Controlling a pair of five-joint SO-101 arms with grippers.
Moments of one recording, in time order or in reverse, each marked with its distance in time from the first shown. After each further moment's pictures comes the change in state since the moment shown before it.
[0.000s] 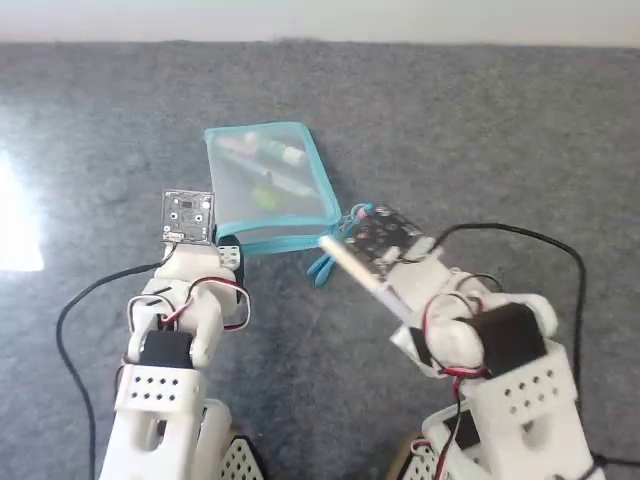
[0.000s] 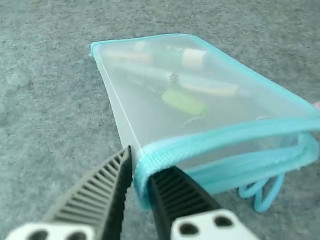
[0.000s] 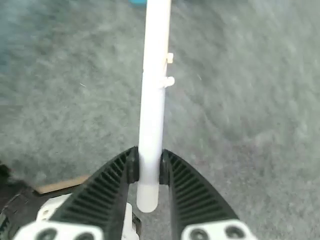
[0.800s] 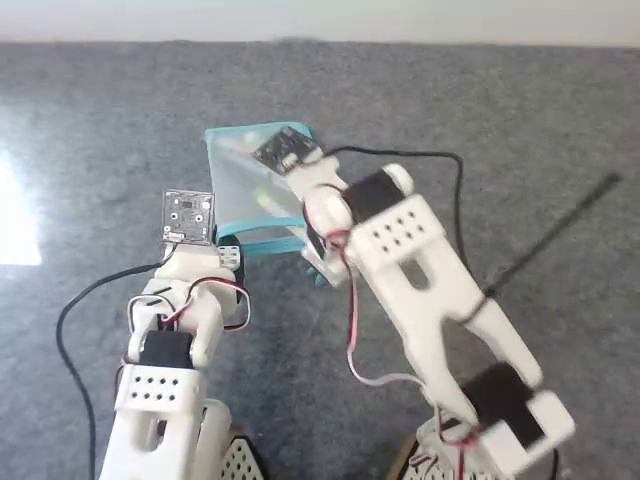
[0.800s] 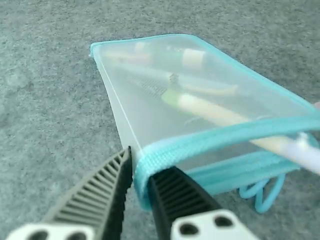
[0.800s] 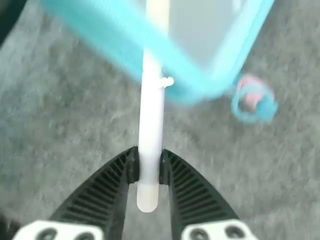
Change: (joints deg) left arm 0.0 0.0 0.0 0.0 0.0; right arm -7.9 50.2 -30.4 -14.1 -11.4
